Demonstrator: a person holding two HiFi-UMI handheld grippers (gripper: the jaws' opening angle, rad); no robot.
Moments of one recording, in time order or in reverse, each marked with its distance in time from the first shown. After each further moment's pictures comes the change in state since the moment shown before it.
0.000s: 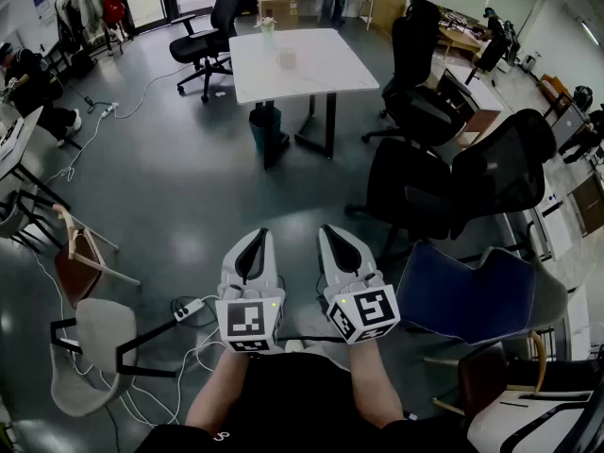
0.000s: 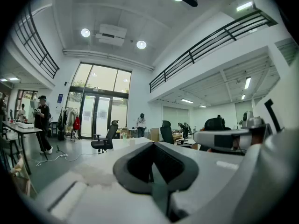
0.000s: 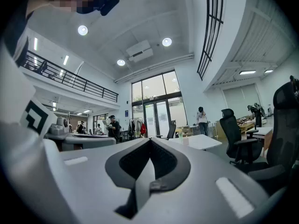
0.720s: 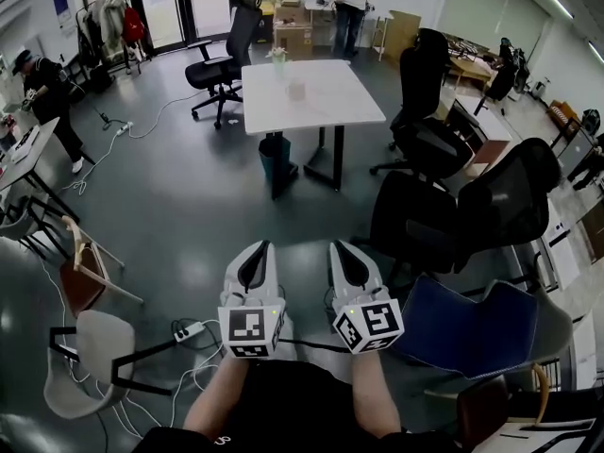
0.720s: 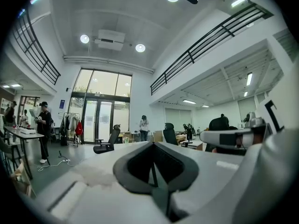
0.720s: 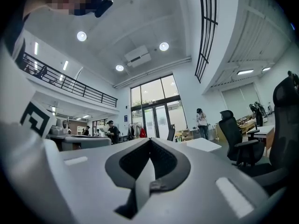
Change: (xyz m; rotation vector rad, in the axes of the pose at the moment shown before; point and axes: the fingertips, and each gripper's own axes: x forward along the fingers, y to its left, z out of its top) left arm 0.032 -0.011 0.009 0.026 -0.023 0.029; right arm 0.004 -0.050 0.011 0.033 -0.050 -0.009
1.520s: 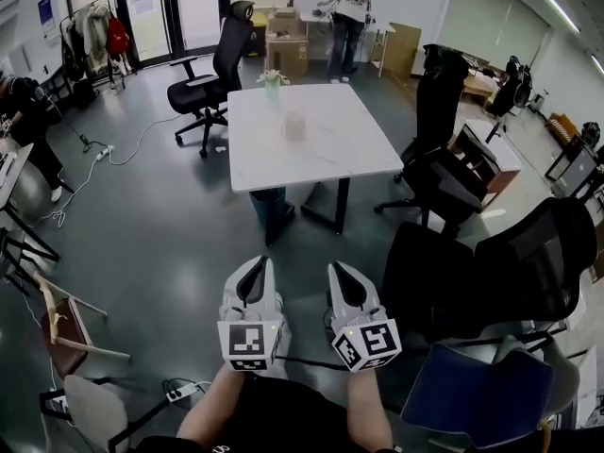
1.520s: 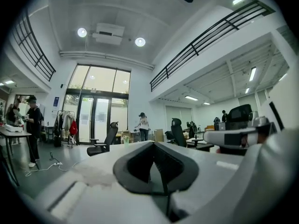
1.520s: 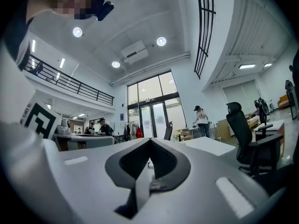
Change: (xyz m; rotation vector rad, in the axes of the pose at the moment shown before) left arm 0.273 0.114 -0.061 0.039 0.017 -0.017; right arm 0.251 -0.127 -0.071 0.011 -0.002 -0.005
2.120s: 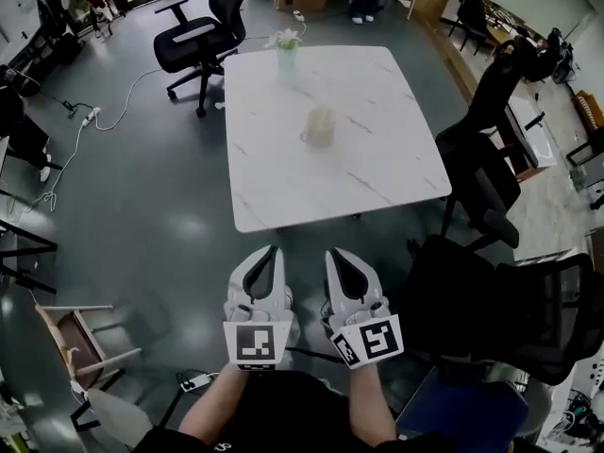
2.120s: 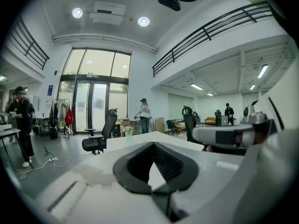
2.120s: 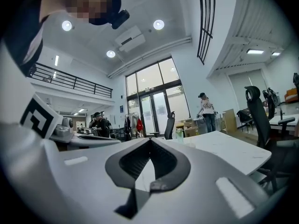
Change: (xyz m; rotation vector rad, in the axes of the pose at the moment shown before) left arm 0.269 0.134 -0.023 -0.082 0.162 -0.017; right arm 0.301 -0.086 -0.027 0.017 0.119 0.031
